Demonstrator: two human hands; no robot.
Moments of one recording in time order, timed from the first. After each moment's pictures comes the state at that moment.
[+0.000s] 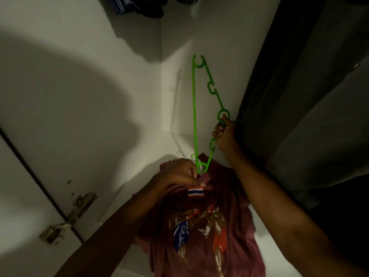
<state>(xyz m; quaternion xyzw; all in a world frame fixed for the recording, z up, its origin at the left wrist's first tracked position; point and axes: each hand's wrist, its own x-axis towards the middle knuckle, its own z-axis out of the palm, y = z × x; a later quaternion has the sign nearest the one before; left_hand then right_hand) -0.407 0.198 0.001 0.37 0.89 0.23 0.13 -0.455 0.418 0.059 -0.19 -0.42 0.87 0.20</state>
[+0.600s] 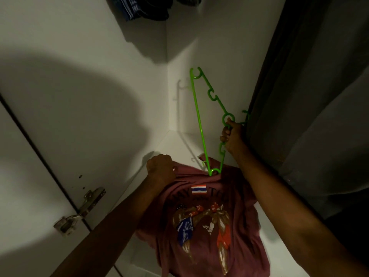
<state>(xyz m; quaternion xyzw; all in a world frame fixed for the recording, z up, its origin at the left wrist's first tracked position) -0.412 0.157 -0.004 0.11 0.99 0.02 -0.02 -0.442 0.424 0.053 -0.24 -0.45 0.84 0.17</state>
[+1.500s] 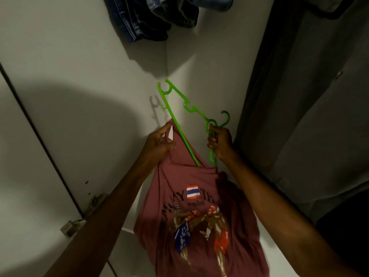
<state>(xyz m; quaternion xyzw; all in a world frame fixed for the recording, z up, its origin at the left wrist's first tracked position) -0.384 0.135 0.105 0.21 0.70 0.68 0.01 -0.419 0.380 0.076 -0.10 -0.53 0.83 0.11</state>
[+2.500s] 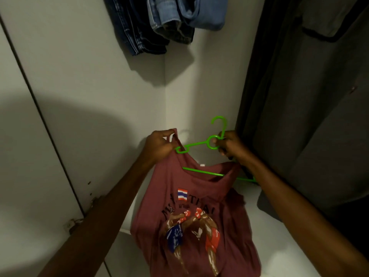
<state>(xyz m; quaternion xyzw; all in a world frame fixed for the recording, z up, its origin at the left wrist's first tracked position) -0.375 0.140 0.133 0.17 0.84 0.51 -0.07 -0.347 0.412 0.113 -0.02 -0.83 0.54 0.15</state>
